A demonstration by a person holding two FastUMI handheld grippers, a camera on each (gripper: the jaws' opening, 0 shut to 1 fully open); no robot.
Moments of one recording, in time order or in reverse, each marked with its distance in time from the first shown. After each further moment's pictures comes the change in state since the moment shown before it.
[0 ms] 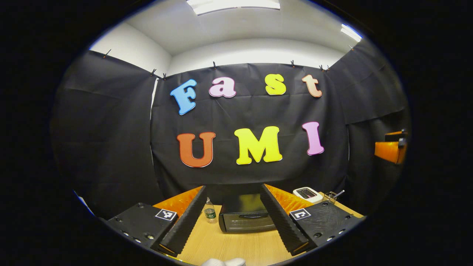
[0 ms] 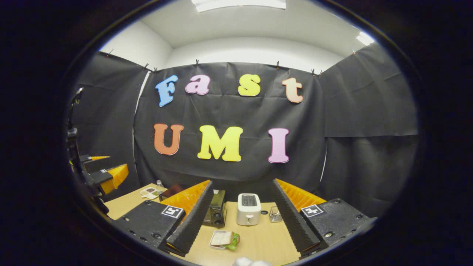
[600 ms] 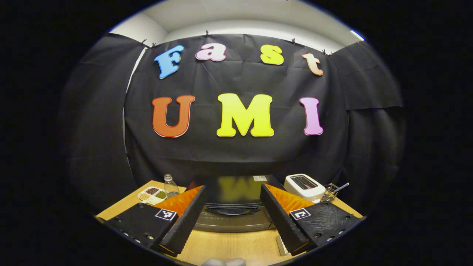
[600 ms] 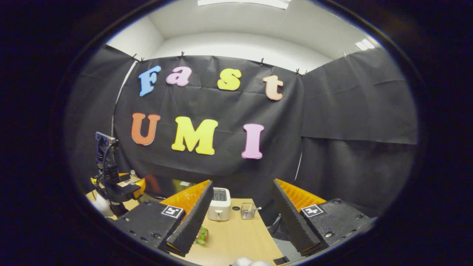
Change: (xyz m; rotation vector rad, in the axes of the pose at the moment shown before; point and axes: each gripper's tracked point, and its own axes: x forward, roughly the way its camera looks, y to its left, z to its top) left arm 0.148 -0.073 -0.139 -0.099 0.178 -0.076; right arm -0.007 -0.084 -0.012 -0.065 0.052 -0.181
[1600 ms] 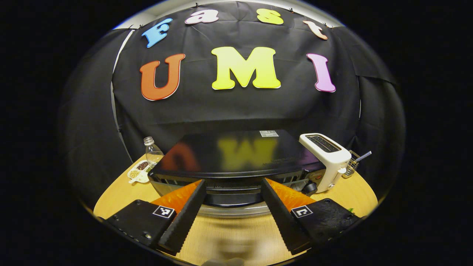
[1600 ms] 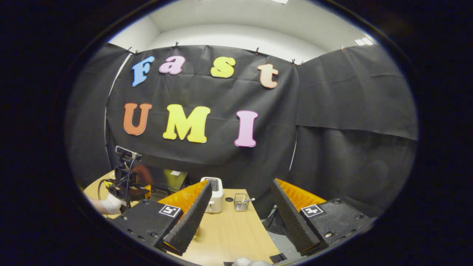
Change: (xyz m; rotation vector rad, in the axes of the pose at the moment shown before) left arm 0.051 -0.003 -0.110 0.055 0.265 0.021; right arm 0.018 -0.007 -0.039 0.001 0.078 -0.013
